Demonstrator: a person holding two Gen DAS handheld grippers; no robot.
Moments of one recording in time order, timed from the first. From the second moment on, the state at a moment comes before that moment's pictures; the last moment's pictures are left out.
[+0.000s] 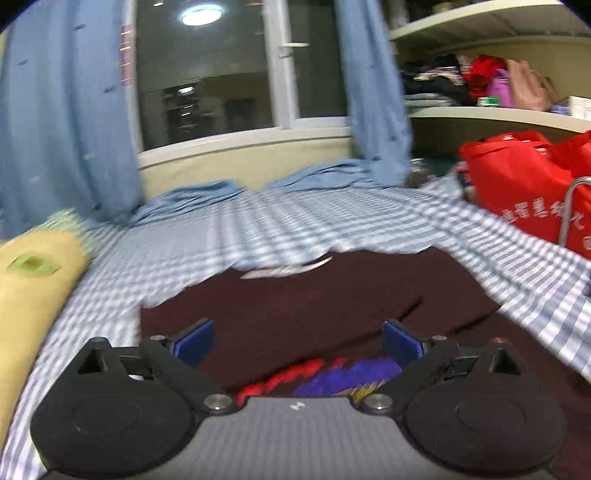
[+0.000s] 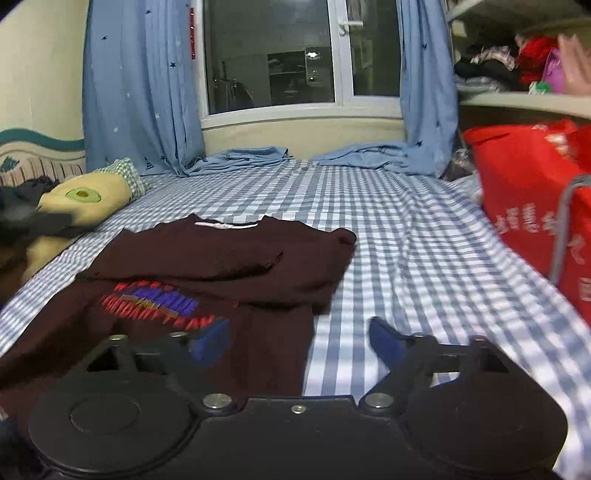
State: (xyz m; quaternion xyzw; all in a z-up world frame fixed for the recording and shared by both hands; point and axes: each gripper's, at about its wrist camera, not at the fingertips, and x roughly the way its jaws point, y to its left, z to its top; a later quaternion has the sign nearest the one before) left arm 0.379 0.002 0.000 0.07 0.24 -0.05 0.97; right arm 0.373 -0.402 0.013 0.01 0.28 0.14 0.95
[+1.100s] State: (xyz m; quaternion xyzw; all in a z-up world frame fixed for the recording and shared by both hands) left arm 0.285 0.063 -0.006 0.00 0.24 0.05 0.97; right arm 0.556 -0.484 -0.054 0.23 0.35 0.15 0.90
